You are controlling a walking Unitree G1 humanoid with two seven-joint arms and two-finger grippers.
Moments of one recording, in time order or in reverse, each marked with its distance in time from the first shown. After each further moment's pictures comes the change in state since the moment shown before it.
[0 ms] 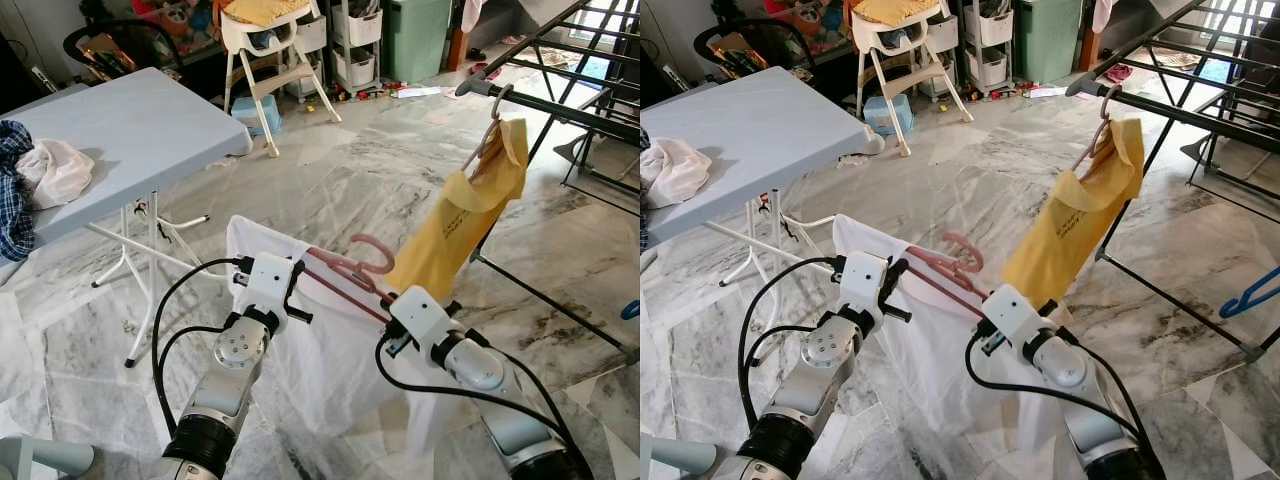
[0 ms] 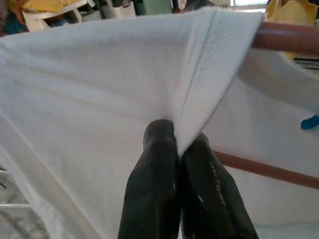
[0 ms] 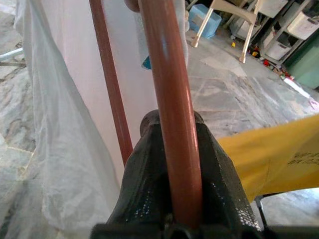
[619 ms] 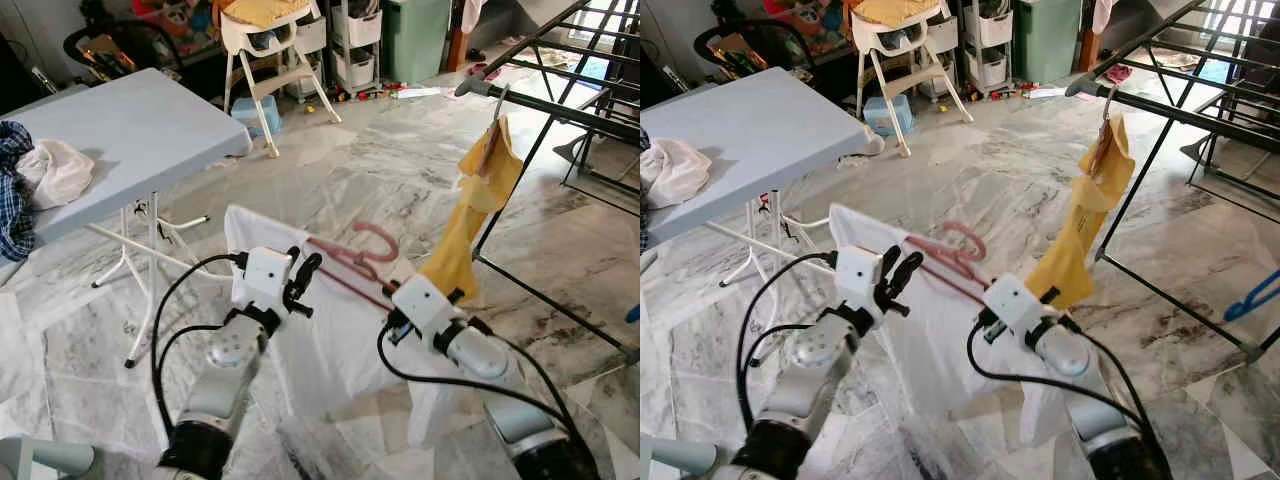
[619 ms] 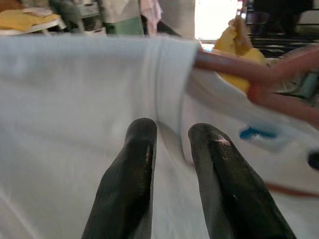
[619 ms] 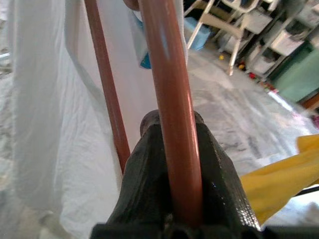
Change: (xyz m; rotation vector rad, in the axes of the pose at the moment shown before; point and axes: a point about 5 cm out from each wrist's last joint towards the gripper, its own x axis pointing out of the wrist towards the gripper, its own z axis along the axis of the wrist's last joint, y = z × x) left arm -0.009 -0.001 0.015 -0.097 -0.118 -0.155; right arm 0.002 -0.013 0.010 -0.051 -0.037 -0.037
